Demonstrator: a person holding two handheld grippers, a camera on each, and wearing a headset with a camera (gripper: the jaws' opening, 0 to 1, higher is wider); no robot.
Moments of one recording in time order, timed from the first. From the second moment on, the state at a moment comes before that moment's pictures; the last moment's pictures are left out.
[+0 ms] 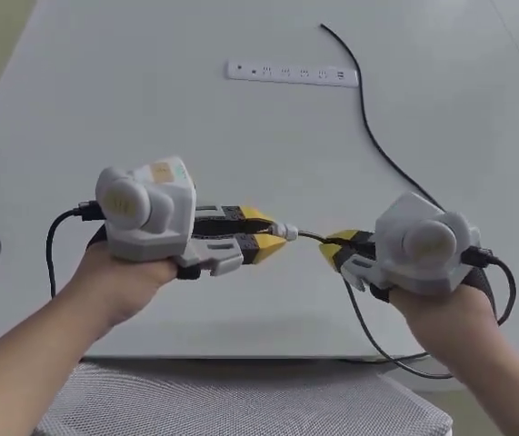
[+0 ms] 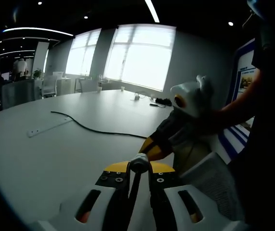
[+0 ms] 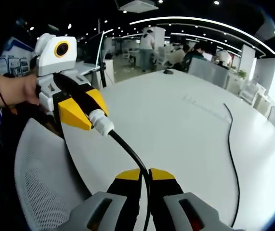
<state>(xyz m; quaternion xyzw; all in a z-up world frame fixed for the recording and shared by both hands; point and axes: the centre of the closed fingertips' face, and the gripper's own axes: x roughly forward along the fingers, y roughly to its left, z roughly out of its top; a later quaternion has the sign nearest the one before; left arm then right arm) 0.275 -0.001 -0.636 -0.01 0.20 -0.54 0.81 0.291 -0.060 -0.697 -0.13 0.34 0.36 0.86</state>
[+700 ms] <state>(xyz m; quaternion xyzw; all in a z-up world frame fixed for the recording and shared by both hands) 0.277 -0.002 -0.635 -0.01 0.20 -0.54 0.82 0.286 -0.088 -0.728 0.00 0.41 0.29 0.86</state>
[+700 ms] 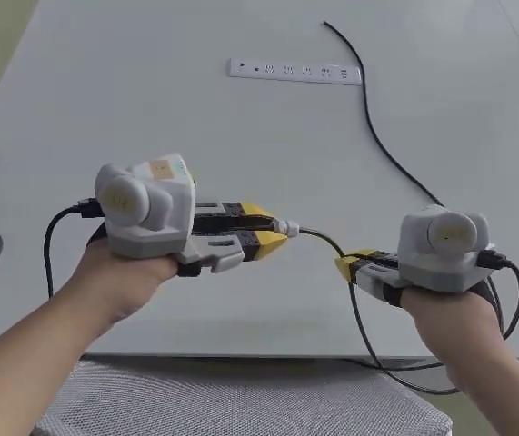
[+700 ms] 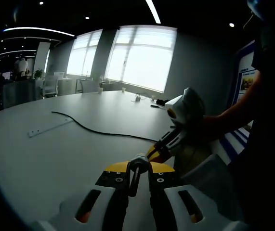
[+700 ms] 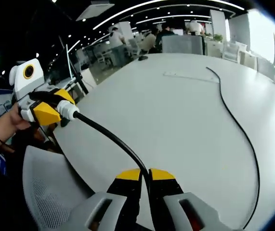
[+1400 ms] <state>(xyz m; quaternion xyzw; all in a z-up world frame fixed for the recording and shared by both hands) 0.279 -0.001 -0.633 -0.01 0.20 -0.53 0.82 0.283 -0.084 -0.724 -0.04 0.39 0.32 0.86</state>
